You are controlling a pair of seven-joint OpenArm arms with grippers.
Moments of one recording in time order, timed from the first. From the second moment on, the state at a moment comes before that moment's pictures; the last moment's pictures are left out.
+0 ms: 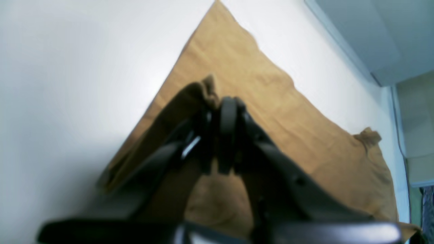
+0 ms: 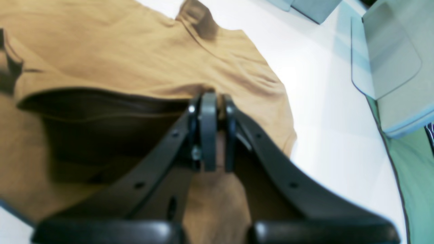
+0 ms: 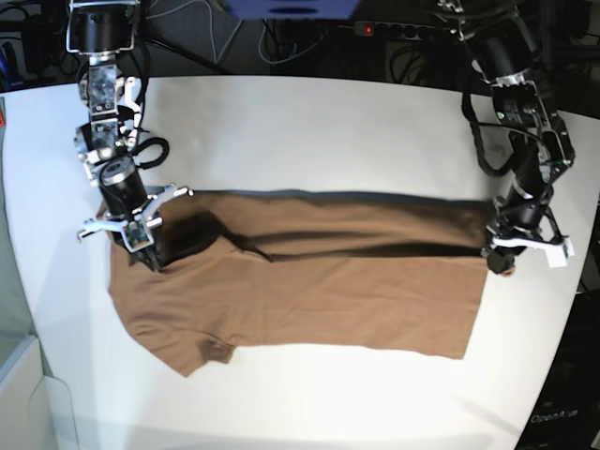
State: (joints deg) left arm -2.5 -7.4 -30.7 78.5 -39.4 -17.0 33.6; right arm -5.7 10.8 7.4 77.1 -18.3 15.9 11.8
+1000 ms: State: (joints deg) left arm -8.8 -8.1 -30.9 70.8 -34.3 -16.9 33.4; right arm -4.8 10.8 7.6 77.1 -18.3 15.9 11.8
